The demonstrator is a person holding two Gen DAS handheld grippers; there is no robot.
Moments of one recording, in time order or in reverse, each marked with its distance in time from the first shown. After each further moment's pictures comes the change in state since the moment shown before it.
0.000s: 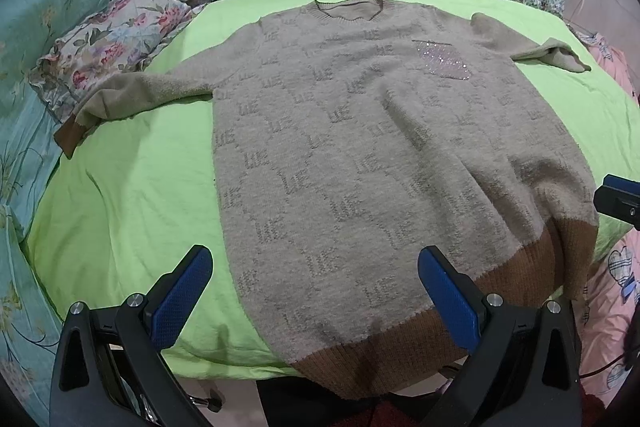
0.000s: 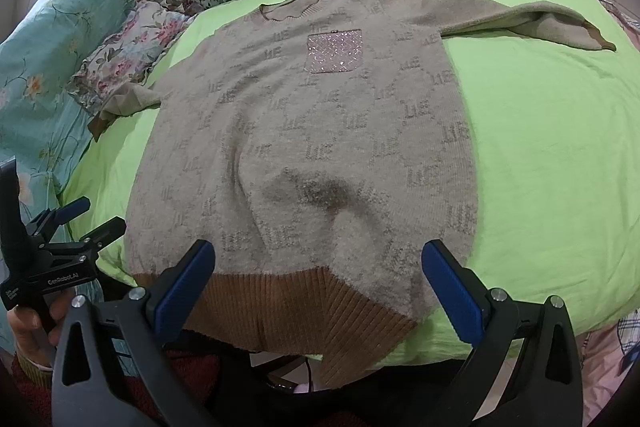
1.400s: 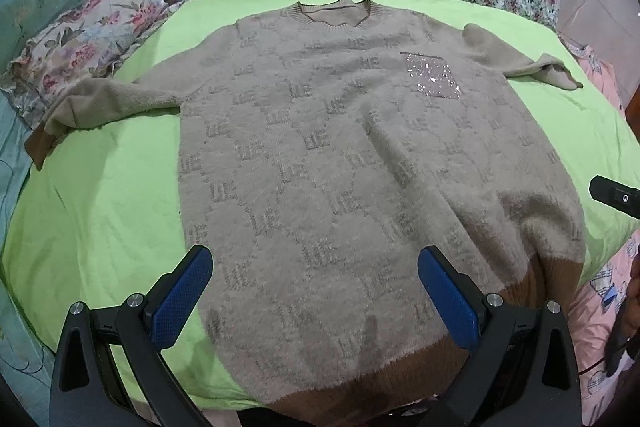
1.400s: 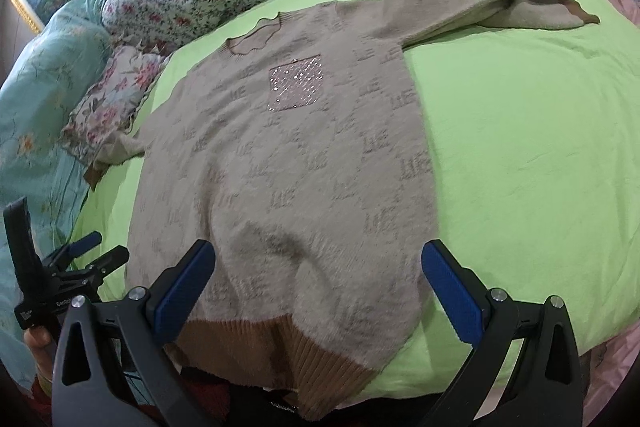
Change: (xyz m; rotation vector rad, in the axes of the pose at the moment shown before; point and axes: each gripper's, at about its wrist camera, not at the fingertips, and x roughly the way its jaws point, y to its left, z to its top) left arm 0.025 -0.006 0.035 -0.006 0.032 -0.062; right arm -0.002 -0.045 0.030 0.136 -0.030 -0.012
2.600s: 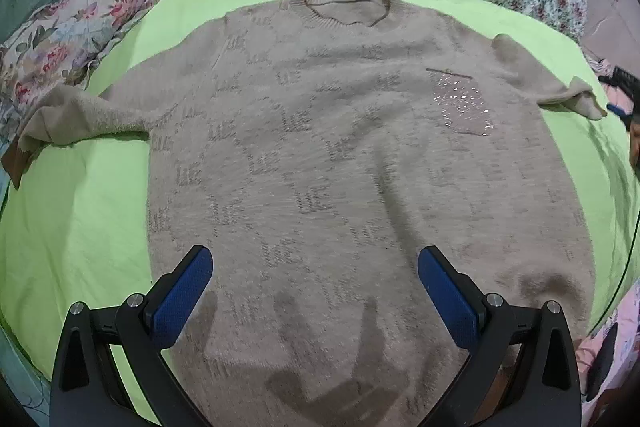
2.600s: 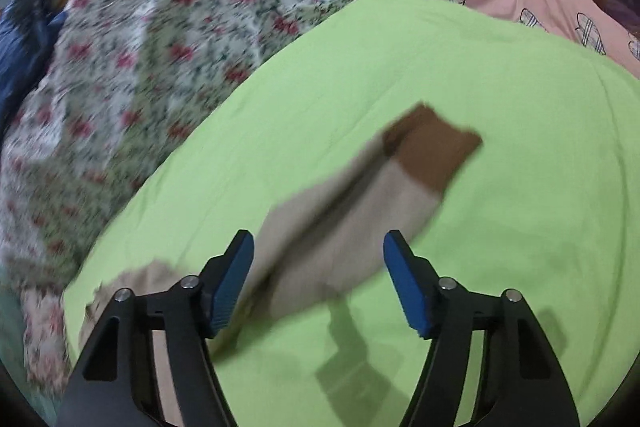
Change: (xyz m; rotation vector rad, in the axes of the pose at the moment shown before) left arm 0.058 -0.004 0.070 -0.075 0.086 -0.010; right arm 0.011 -0.269 0.243 0.496 -0.290 -0.254
